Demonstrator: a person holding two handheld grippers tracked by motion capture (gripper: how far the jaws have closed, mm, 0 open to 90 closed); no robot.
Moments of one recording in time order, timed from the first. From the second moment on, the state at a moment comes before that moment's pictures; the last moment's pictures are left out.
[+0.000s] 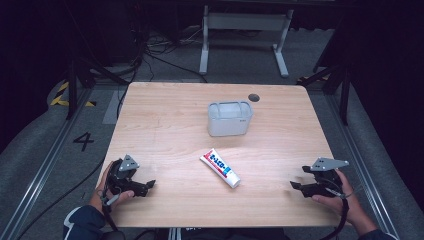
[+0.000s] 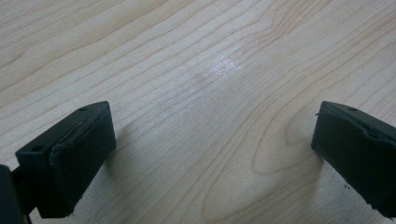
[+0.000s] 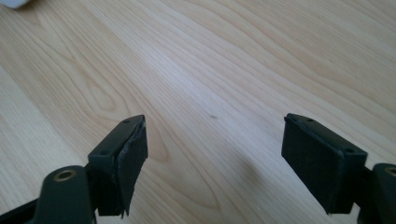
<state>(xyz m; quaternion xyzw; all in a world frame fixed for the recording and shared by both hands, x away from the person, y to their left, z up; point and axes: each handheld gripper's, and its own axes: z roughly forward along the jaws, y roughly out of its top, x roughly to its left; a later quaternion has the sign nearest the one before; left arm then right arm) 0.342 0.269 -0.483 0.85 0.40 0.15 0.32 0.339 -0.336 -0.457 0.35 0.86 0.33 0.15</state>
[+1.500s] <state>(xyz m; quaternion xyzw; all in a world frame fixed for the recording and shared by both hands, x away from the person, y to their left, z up) 0.340 0.269 -0.483 0.84 0.40 0.15 0.32 0.386 -0.184 -0.403 0.23 0.90 0.36 0.12</state>
